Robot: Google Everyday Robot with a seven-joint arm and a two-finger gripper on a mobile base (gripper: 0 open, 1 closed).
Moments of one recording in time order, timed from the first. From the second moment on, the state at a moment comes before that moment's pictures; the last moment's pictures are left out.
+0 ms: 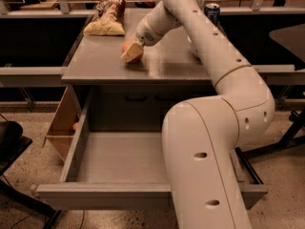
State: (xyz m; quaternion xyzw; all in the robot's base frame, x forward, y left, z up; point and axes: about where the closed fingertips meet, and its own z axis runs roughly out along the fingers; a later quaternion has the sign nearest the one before) arm 0.802 0.073 0.850 -0.60 0.70 0.19 0.32
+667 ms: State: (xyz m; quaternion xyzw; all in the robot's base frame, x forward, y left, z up) arm 0.792 0.081 0.875 -0.63 0.68 0.18 0.33
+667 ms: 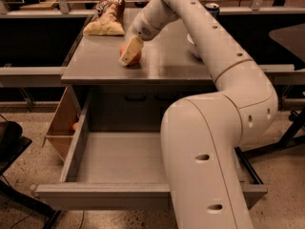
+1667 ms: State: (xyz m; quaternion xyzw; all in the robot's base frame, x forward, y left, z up) arm 0.672 0.001 1.064 -0.56 0.66 0.12 0.48
